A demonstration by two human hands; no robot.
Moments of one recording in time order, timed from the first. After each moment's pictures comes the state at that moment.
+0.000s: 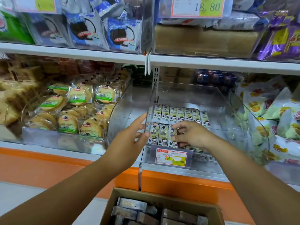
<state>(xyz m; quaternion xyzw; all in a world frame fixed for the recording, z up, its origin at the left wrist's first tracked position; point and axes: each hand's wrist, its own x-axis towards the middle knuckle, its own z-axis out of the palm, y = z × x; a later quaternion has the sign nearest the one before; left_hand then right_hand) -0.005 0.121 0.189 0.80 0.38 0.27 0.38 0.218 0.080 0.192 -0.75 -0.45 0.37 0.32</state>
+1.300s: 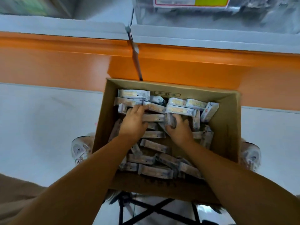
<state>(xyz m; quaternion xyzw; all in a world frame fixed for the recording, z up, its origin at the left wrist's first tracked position) -0.041 0.030 -0.123 0.83 0.49 -0.07 0.26 0.116 -0.070 -0.156 -0.83 -0.31 0.43 0.16</state>
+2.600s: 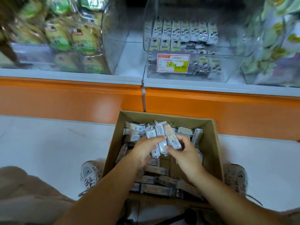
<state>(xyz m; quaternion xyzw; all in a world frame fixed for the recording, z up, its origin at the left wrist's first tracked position) -0.029 -0.016 -0.028 0.39 0.52 0.08 0.76 0.084 -0.123 -0.013 -0.74 -0.28 0.40 0.45</state>
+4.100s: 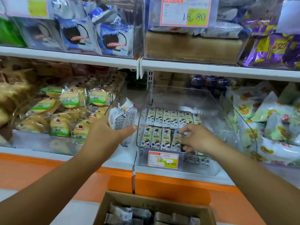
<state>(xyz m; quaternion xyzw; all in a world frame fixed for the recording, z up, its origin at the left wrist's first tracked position) -0.018 0.121 0.221 0.66 0.45 0.39 0.46 0.232 0.056 0.200 -0.81 -0.43 0.29 0.29</state>
